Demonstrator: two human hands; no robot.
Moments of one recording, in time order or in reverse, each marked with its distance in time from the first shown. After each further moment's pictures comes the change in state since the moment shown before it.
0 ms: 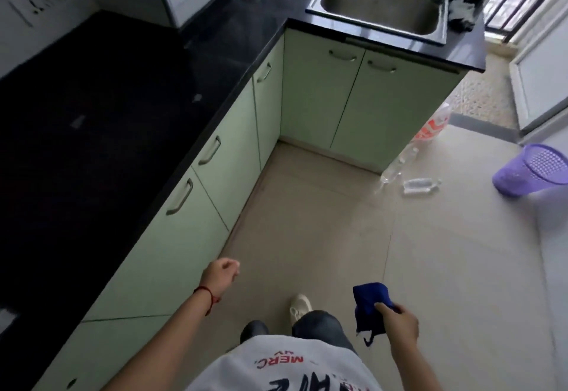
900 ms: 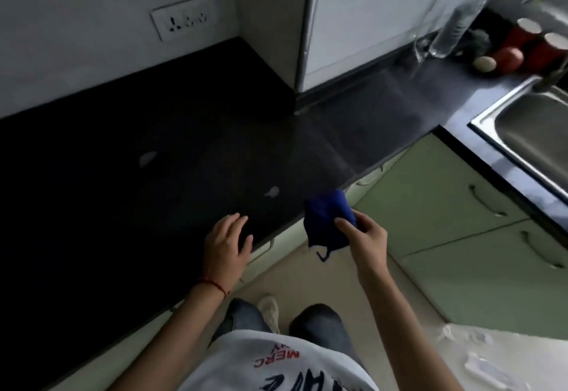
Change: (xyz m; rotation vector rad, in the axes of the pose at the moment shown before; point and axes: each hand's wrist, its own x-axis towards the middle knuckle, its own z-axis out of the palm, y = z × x) left_hand 0.184 0.207 -0.137 0.292 0.711 0.282; right_hand -0.019 -0.477 0.304 -0.072 -0.811 -0.729
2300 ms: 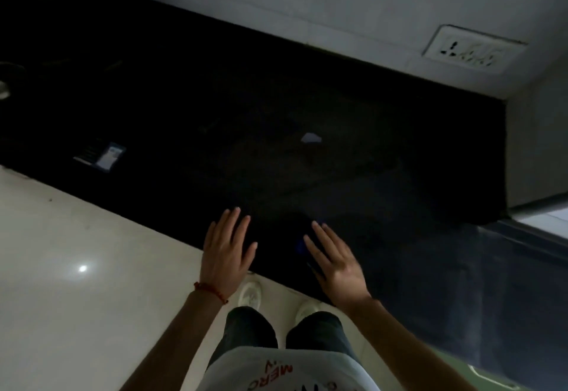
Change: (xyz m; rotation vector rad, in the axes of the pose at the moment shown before) left_hand -0.047 -0.047 -0.011 0.206 0.230 -0.839; right_hand 0.102 0.054 0.174 -0.827 -1.099 -1.561
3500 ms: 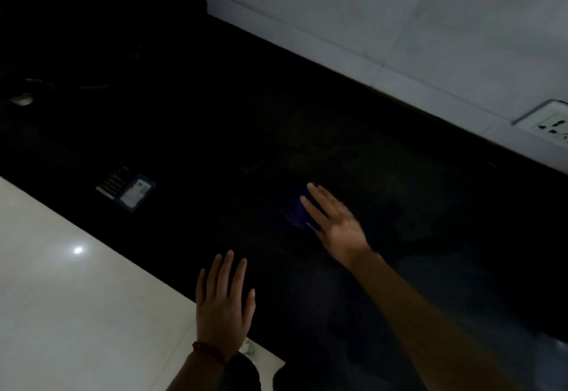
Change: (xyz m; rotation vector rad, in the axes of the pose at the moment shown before) left_hand 0.031 -0.066 -0.002 -0.054 -0.019 -0.242; right_hand 0.224 0.032 0.064 -0.039 -0.151 -0.243
